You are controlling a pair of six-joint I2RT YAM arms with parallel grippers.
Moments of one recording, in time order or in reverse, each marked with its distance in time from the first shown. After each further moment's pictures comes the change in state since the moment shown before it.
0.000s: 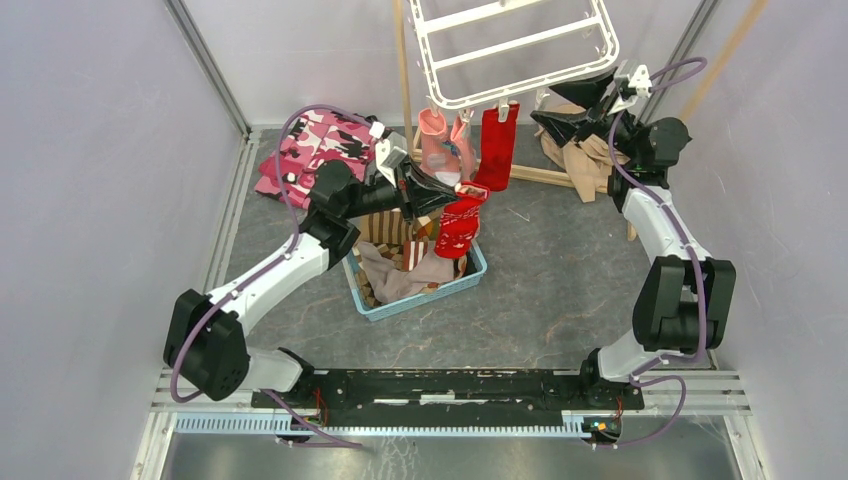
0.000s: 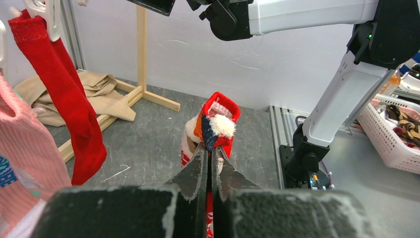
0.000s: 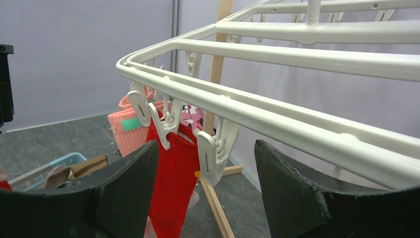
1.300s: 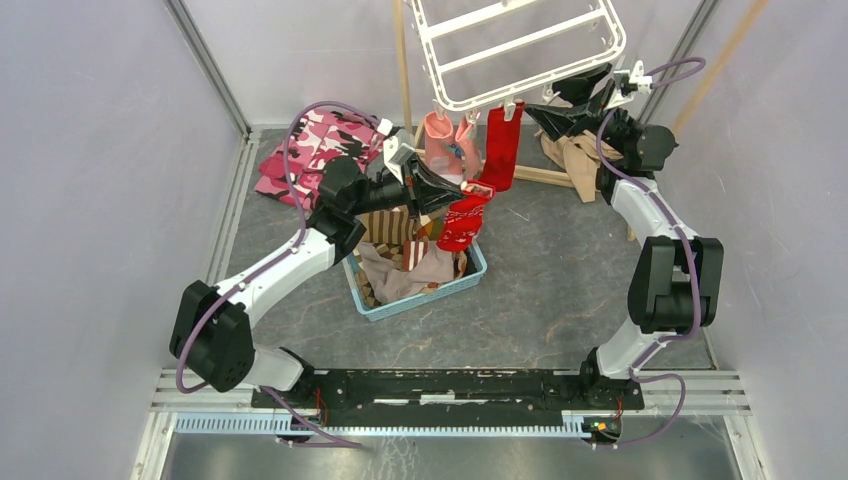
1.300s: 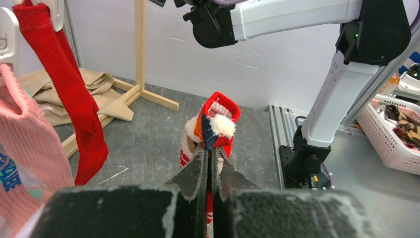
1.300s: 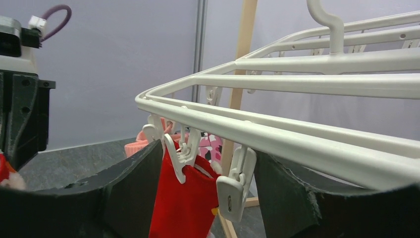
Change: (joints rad) left arm -0.015 0.053 0.040 -0.001 -0.006 0.000; right arm 0.045 0.116 0.055 0.320 0.026 0.261
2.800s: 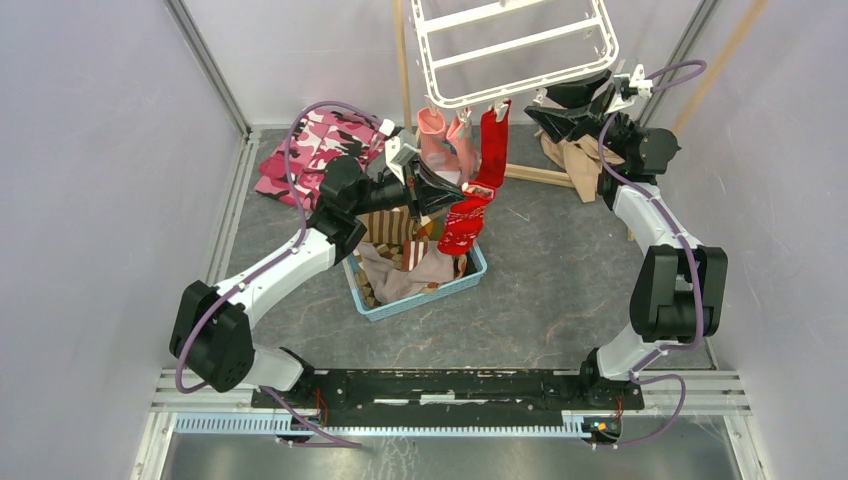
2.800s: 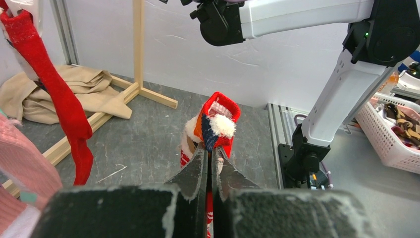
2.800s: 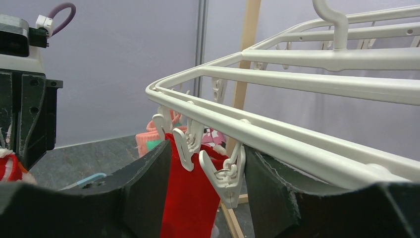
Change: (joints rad) left arm -0.008 0.000 0.005 -0.019 -0.002 0.003; right arm -0.005 -0.054 -0.045 -0.057 -0.004 -0.034
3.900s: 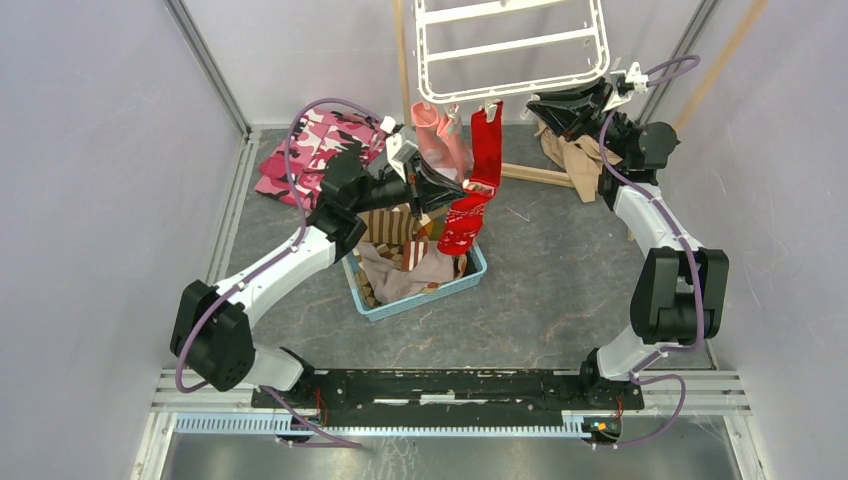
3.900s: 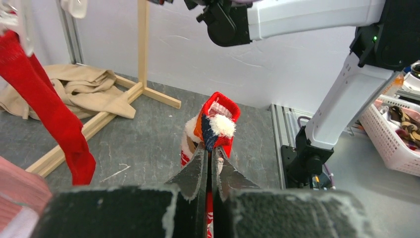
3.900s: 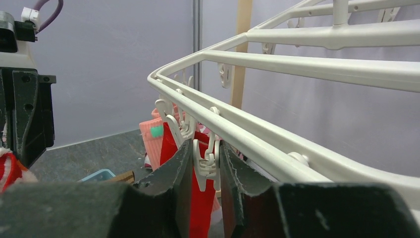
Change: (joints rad) left arm 0.000 0.002 0.014 -0.033 -0.008 0.016; right arm 0.000 -0.012 0.000 -0.110 0.004 -0.038
